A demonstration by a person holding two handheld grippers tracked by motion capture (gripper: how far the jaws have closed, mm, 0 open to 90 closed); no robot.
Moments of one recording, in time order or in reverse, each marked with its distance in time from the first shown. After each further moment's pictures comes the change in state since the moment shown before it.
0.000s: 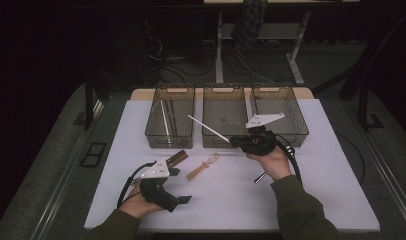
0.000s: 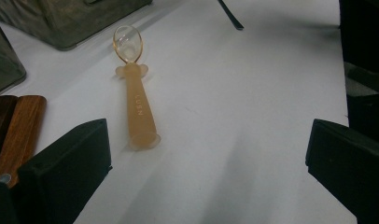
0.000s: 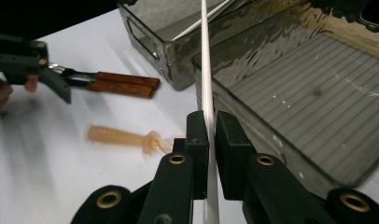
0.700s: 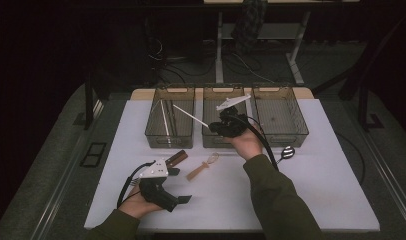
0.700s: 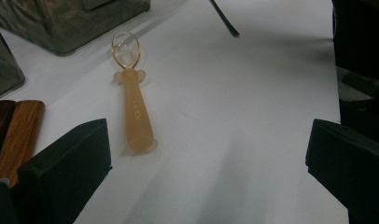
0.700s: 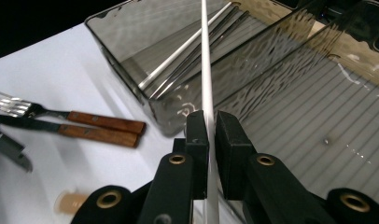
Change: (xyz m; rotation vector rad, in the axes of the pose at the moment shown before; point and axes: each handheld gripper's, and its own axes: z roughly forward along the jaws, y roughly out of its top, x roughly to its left) left arm 0.000 0.001 -0.002 -0.020 -0.012 -0.010; right arm 0.007 0.061 0.057 0.073 -0.061 0.004
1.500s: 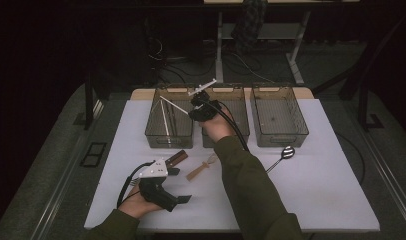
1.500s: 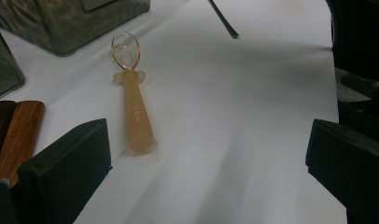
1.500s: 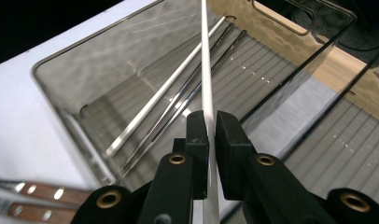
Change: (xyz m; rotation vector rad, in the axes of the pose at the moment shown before) left arm 0.000 0.000 -0.001 -0.003 -0.005 -0.003; right arm 0.006 0.061 0.071 0.070 -0.071 0.009
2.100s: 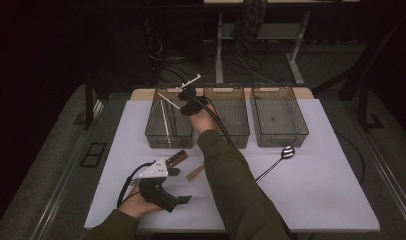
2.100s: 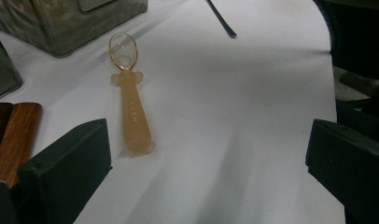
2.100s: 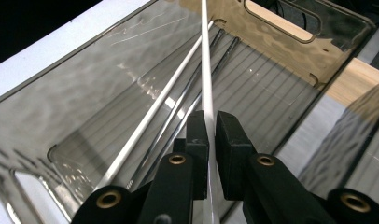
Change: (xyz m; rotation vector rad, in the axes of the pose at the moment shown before) left arm -0.001 0.000 0.000 0.003 -0.002 0.011; right arm 0.004 0.028 0.044 0.044 -0.059 0.057
